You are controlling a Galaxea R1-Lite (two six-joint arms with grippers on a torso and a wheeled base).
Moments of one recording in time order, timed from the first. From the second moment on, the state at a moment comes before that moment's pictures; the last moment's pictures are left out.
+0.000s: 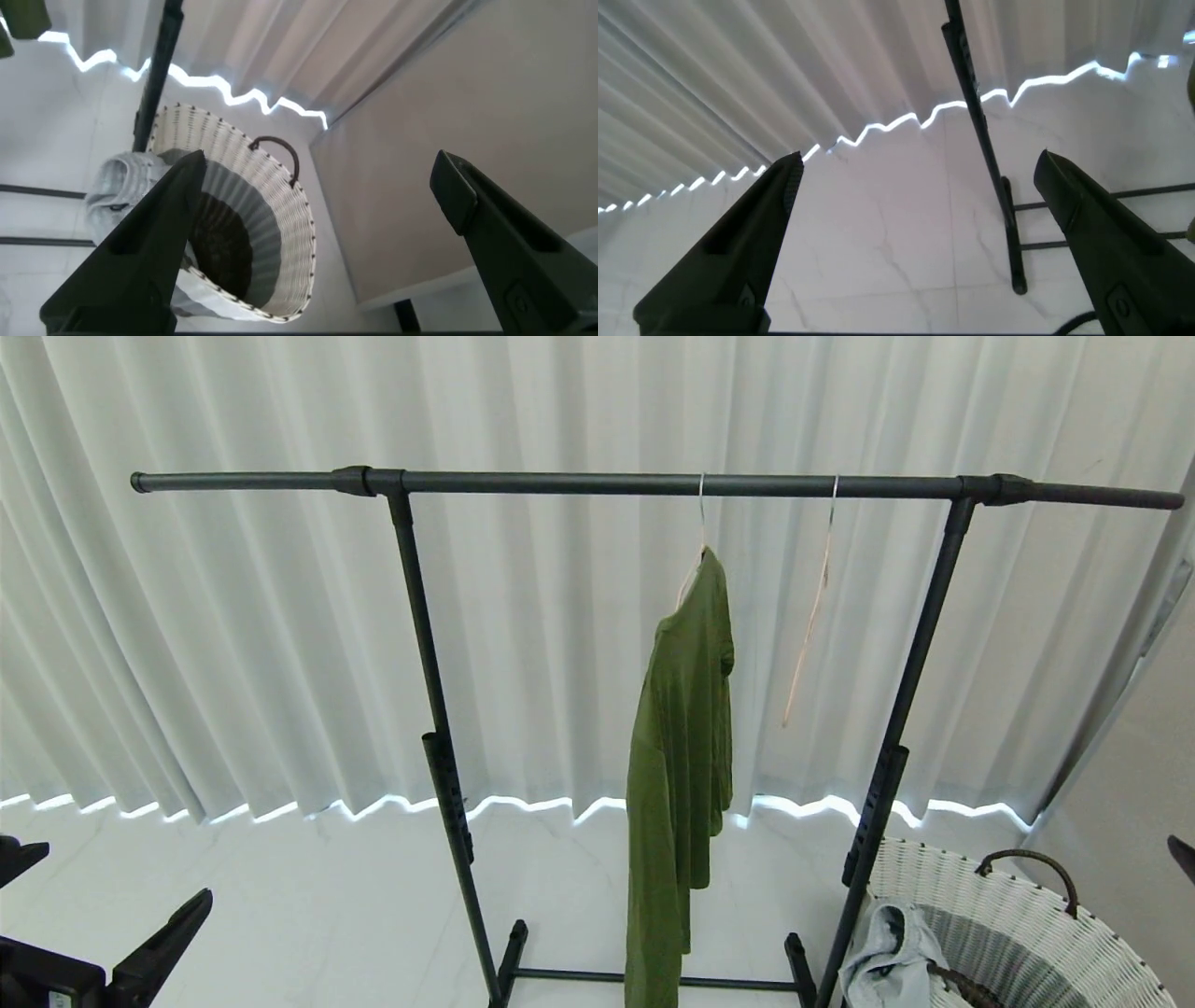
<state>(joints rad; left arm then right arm) -0.02 0.79 -0.28 -0.23 0.09 0.42 0.10 0.90 -0.41 -0.22 -0.34 -0.41</state>
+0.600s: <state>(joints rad) -0.03 0.86 -0.34 -0.23 0.09 0.26 0.07 0.90 -0.38 -0.22 -0.33 -0.41</state>
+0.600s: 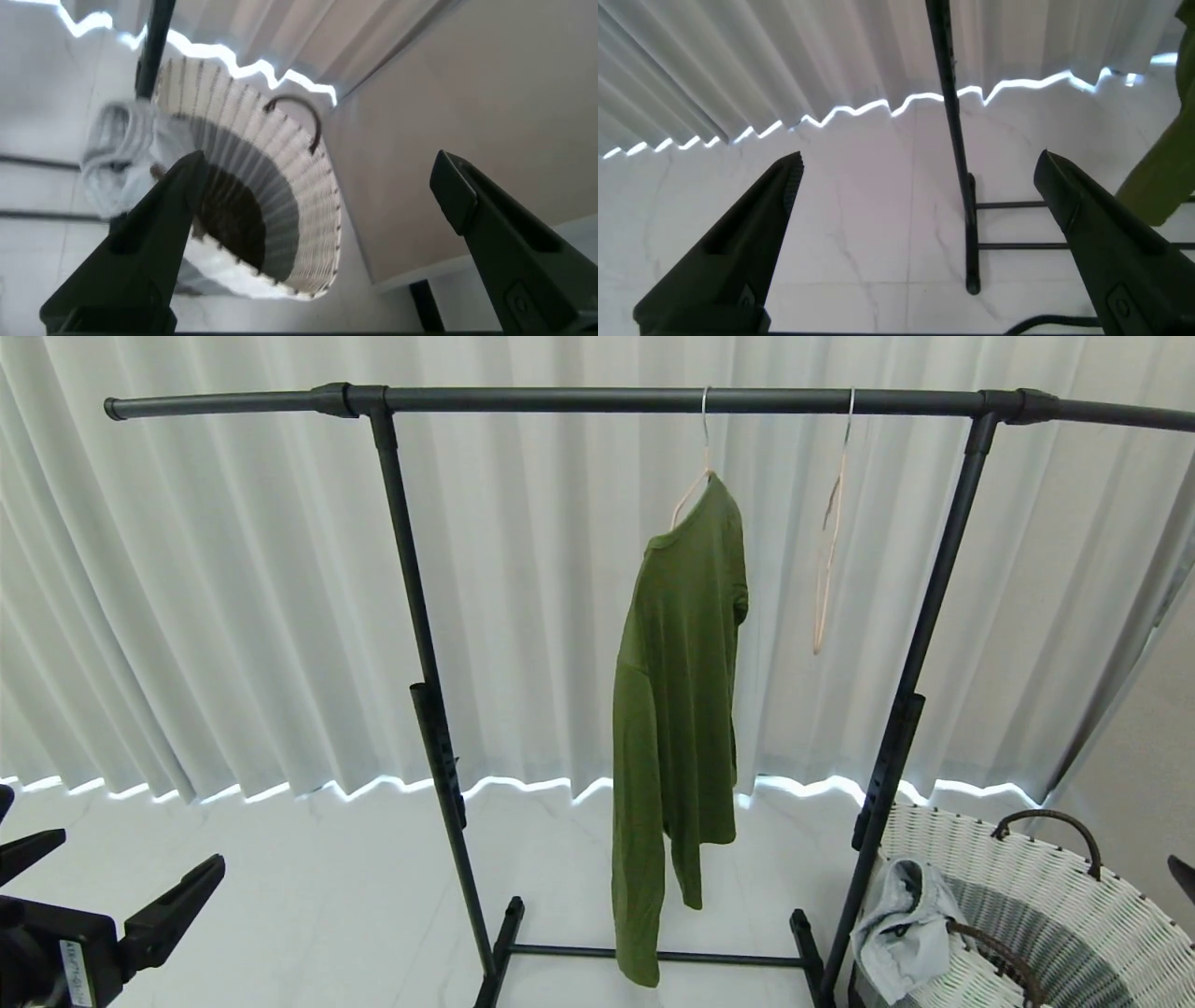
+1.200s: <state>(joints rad) -0.09 0.87 -0.33 -0.23 0.09 0.27 0.00 0.97 -0.37 -0.14 -0.27 -0.41</state>
